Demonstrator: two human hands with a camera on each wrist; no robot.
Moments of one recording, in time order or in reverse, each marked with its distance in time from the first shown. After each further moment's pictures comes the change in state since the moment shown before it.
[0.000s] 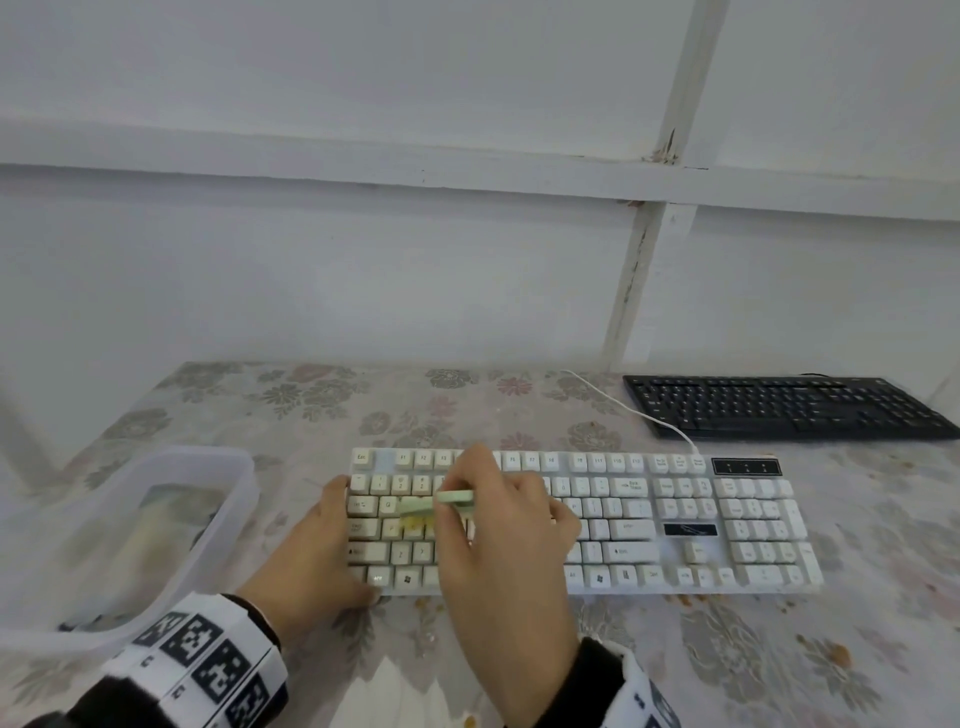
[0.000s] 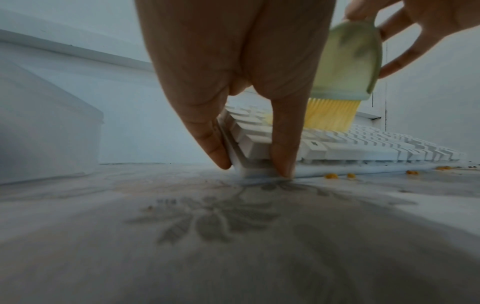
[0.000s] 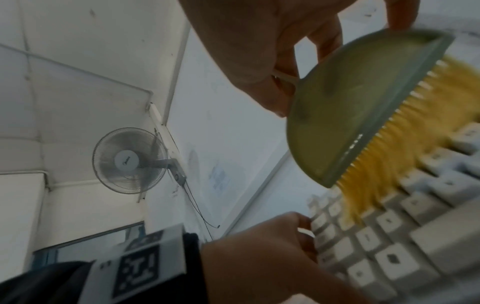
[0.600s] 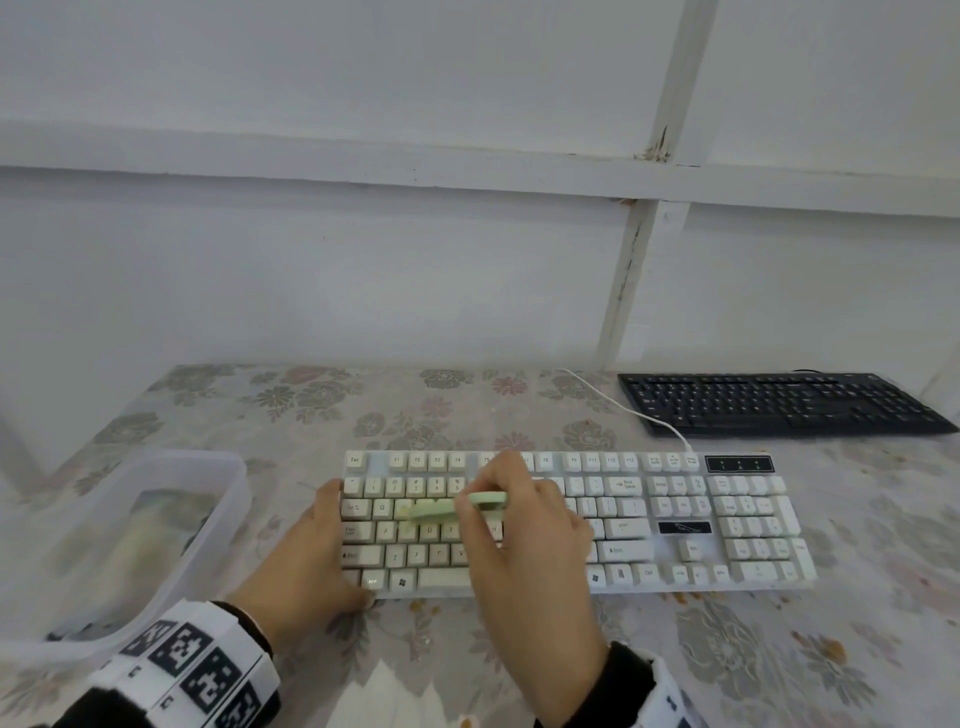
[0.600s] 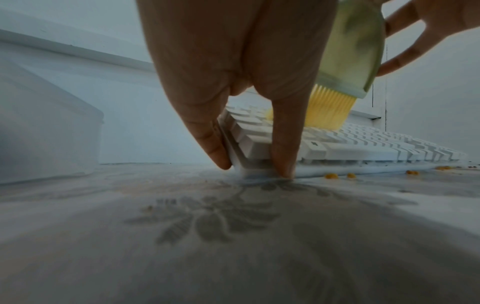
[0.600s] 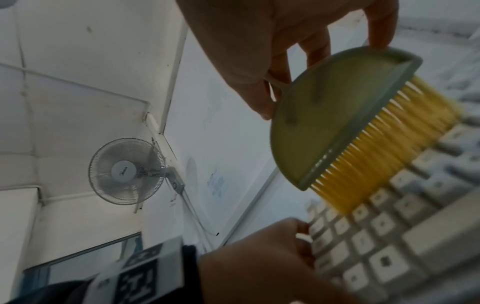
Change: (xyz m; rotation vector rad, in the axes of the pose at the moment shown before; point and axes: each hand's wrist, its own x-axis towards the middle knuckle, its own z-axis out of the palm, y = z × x) left_hand -0.002 0.006 -0.002 0.001 -0.018 -0.020; right_hand 0.002 0.013 -0.019 0.082 -0.132 0.147
